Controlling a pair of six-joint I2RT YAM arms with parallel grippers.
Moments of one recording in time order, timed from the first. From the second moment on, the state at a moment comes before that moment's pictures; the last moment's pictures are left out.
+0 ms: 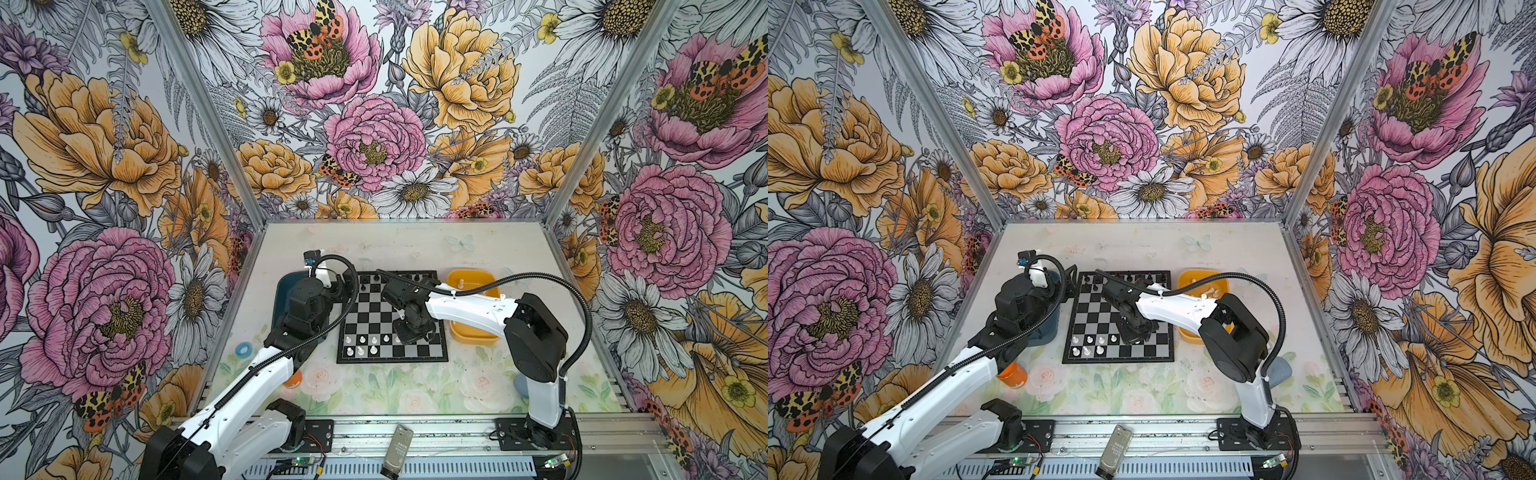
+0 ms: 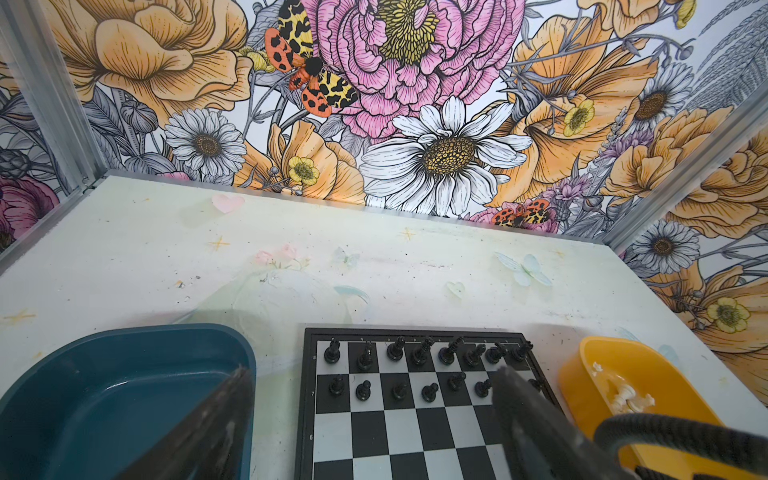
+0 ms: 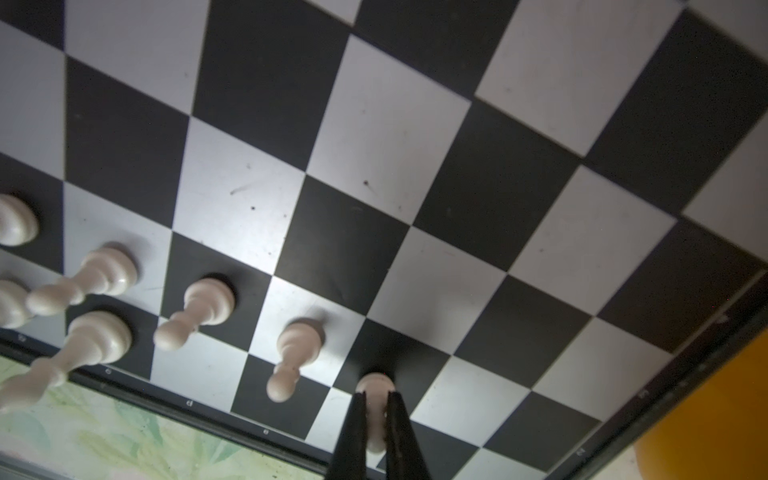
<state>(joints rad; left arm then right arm) -0.41 0.96 0.60 0.13 -0.24 -0.32 0.89 1.96 1.48 -0.99 -0.03 0.46</state>
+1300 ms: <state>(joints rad) -0.41 0.96 0.59 0.13 -0.24 -0.32 0.88 1.96 1.48 -0.98 -0.02 0.49</state>
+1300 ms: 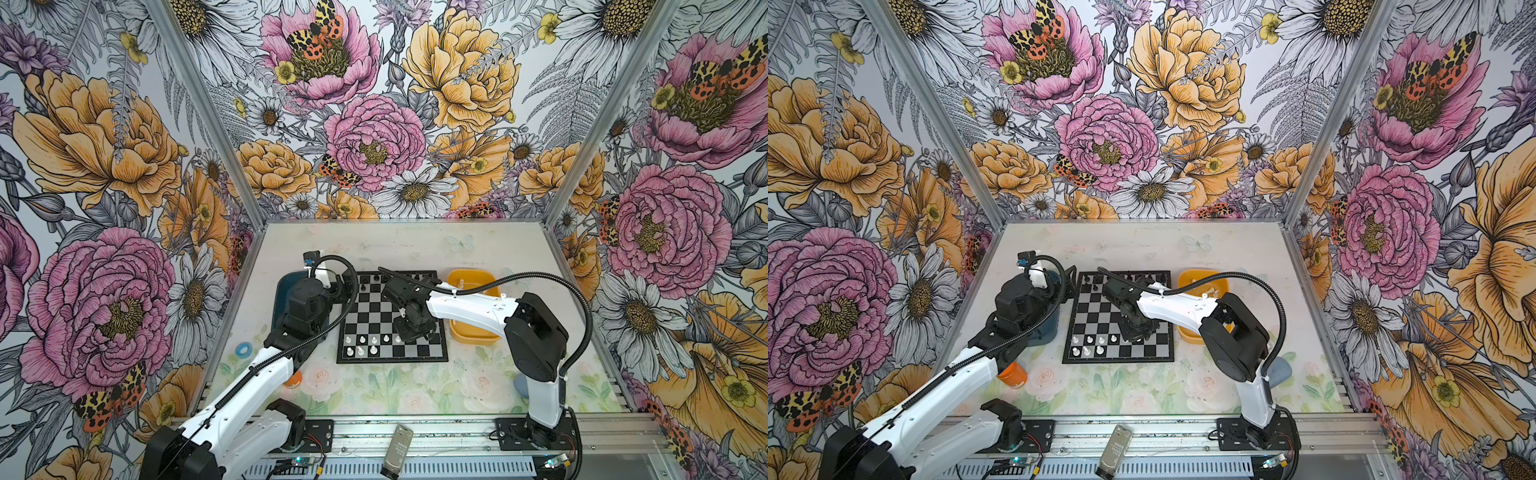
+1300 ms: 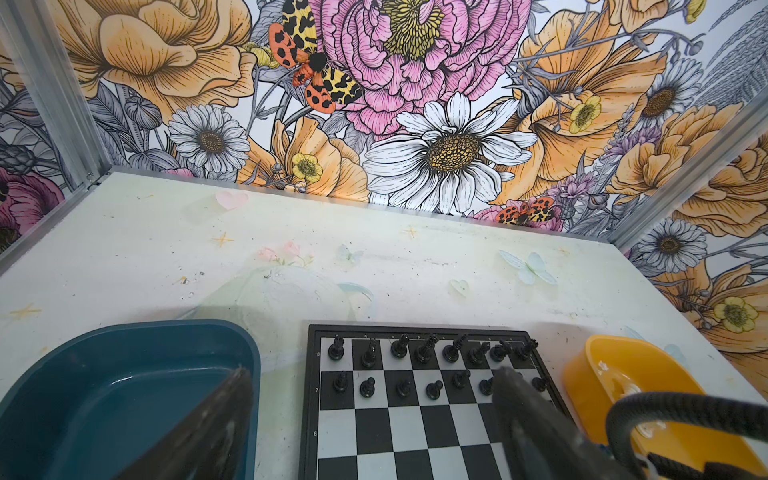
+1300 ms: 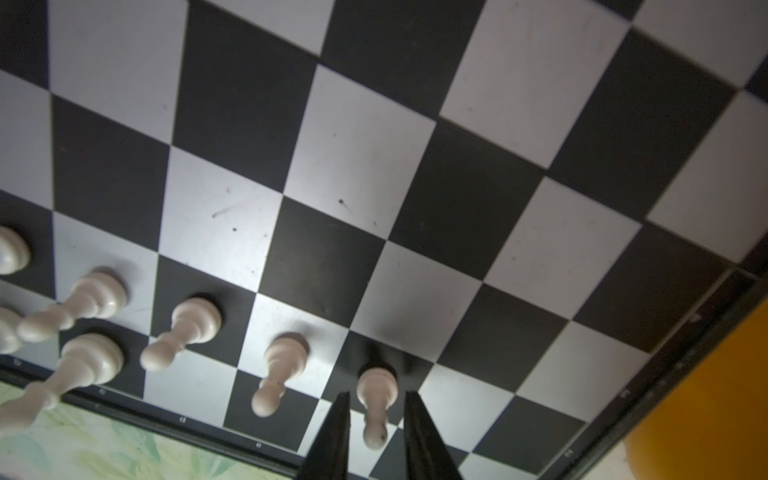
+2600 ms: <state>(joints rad) -0.39 1.26 0.96 0.05 -0.21 -0.31 0.47 1.69 1.37 -1.05 0.05 0.31</state>
